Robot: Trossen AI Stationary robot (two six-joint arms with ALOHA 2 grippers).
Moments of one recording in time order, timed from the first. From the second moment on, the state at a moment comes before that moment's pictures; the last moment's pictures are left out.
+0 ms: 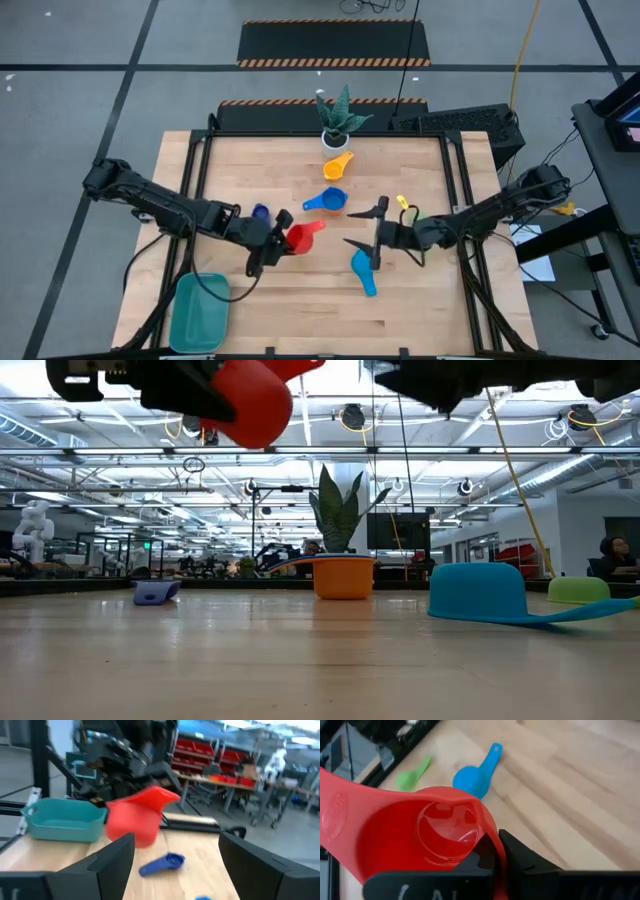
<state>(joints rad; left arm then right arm) -0.30 1.31 0.87 -0.20 -0.06 0.56 0.35 1.34 0.52 0.86 0.50 -0.16</state>
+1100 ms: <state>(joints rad) -0.29 1.49 0.87 0.19 0.36 0.78 0.29 1.66 0.64 1.26 -0.04 -0.30</state>
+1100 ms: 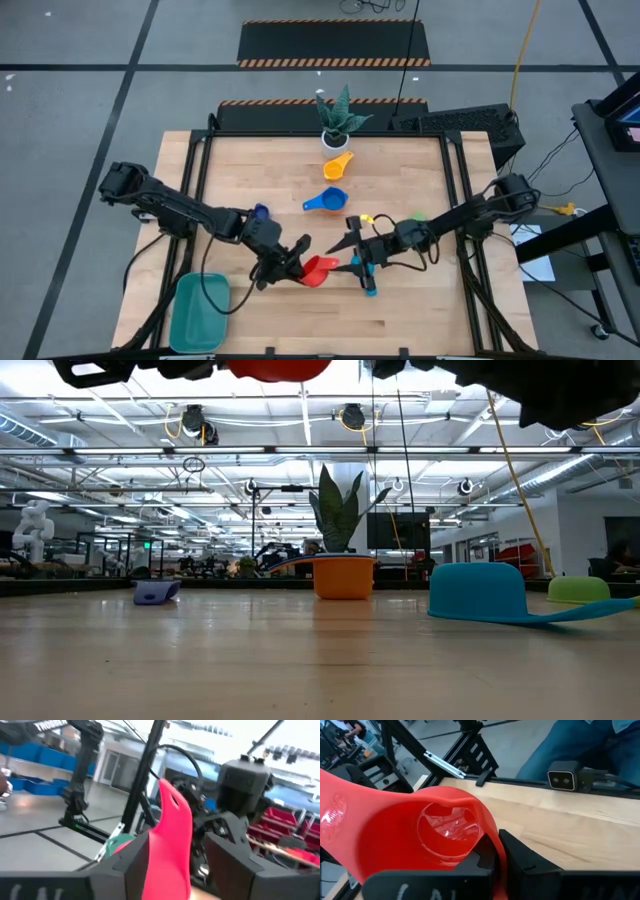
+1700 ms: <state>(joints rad) -0.28 1.49 0.87 0.24 0.36 0.79 0.25 1.68 0.68 1.26 -0.11 -0.26</state>
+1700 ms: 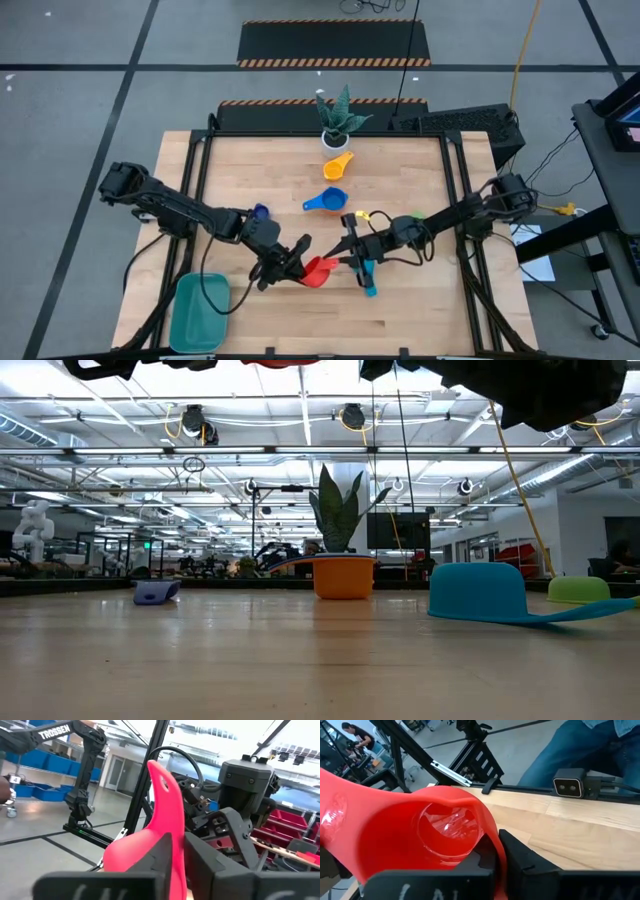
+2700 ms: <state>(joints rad) -0.28 1.49 0.87 0.26 0.42 0.79 0.23 1.68 0.74 1.20 -0.26 -0.27</state>
